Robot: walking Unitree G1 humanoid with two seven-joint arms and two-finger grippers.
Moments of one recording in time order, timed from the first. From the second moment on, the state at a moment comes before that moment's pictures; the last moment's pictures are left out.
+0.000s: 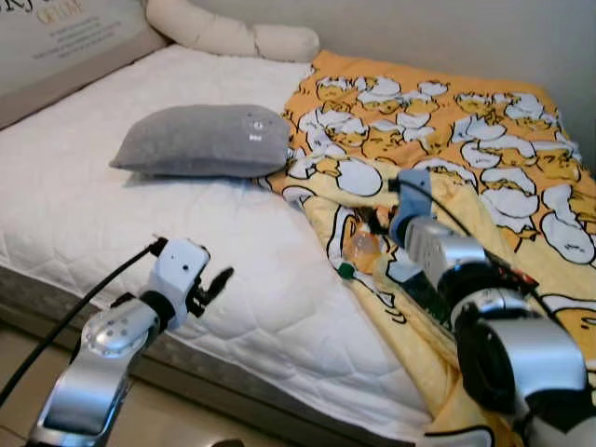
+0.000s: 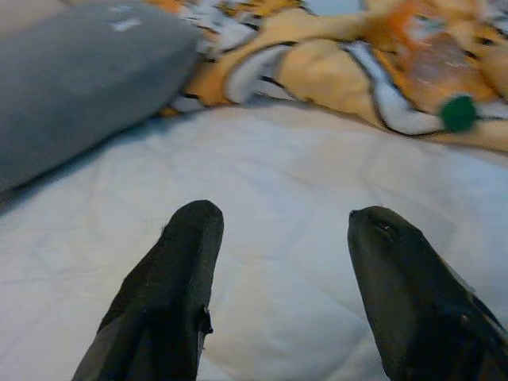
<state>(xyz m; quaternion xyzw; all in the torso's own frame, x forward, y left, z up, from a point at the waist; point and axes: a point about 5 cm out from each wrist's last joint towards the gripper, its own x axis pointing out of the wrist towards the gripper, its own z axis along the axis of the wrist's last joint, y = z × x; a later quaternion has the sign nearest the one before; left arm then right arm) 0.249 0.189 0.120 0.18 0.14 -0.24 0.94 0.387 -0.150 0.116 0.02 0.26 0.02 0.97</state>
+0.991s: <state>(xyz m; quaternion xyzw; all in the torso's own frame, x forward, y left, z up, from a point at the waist) 0.211 0.199 0.157 0.21 0.18 -0.28 0.92 0.381 -0.130 0.100 0.08 0.28 -0.03 0.96</state>
